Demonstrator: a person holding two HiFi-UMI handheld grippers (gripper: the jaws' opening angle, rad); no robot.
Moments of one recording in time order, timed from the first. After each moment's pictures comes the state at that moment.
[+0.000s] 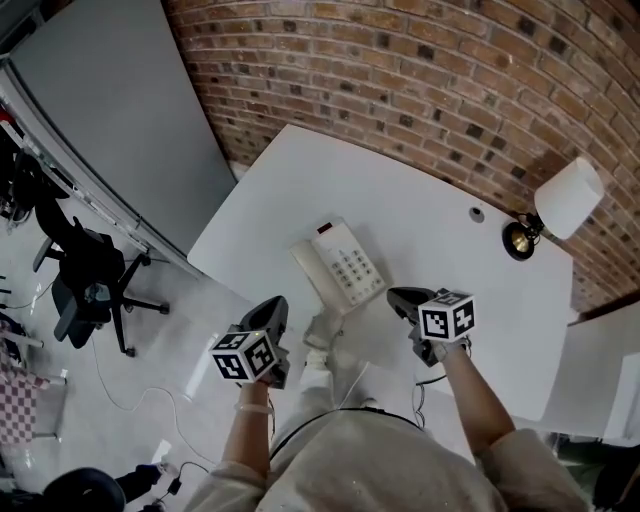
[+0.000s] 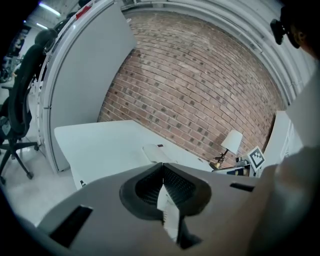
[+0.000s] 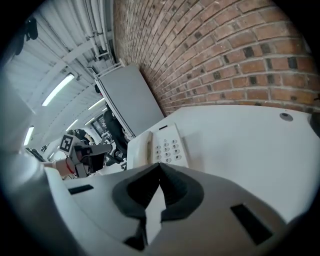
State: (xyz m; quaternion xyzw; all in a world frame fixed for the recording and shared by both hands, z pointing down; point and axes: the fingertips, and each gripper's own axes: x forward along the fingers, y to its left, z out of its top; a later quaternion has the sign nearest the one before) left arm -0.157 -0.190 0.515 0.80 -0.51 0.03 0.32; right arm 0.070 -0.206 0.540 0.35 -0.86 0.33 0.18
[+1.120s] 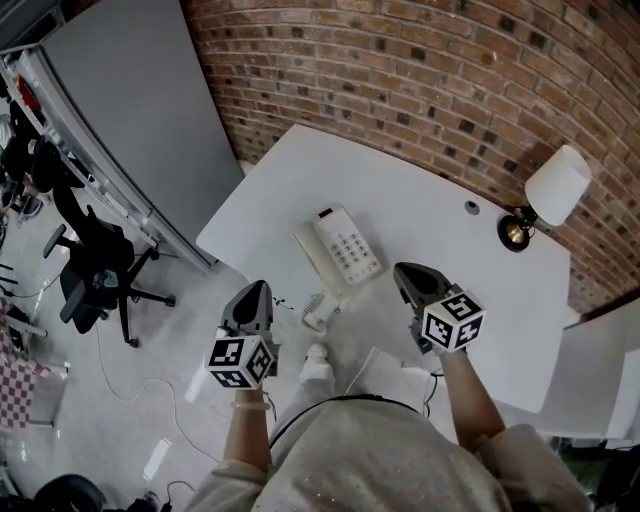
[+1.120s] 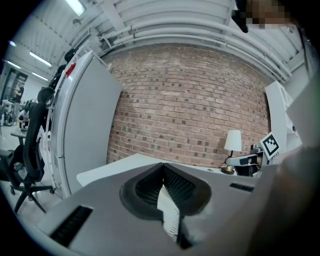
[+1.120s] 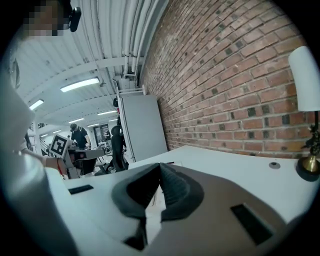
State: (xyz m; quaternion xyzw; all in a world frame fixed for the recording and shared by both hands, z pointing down) left arm -0.175 -0.136 0.432 0.80 -0.59 0.01 0.12; right arm 0.080 -0.177 0.446 0.40 -0.90 0.14 0.07
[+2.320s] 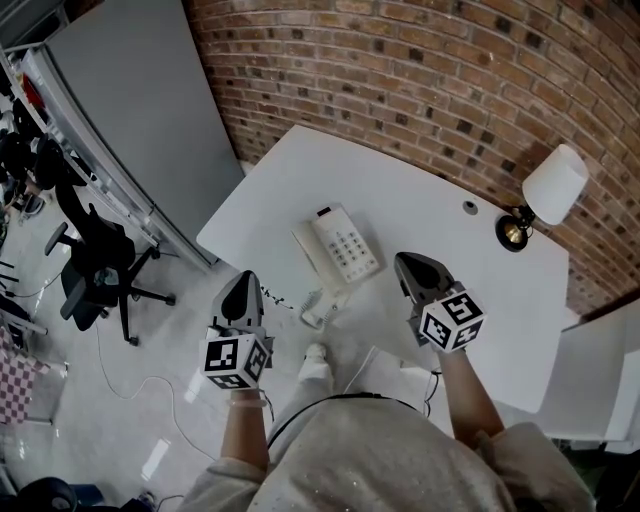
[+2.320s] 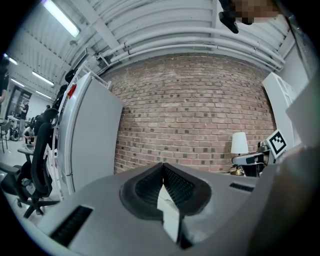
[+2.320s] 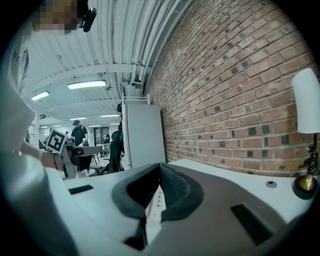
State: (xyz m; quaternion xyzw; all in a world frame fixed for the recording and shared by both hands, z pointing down) left arm -0.184 -0.128 0.391 0.78 -0.63 -0.01 0.05; right arm 0.082 -0.175 0.411 0.41 -0.91 0.07 0.04
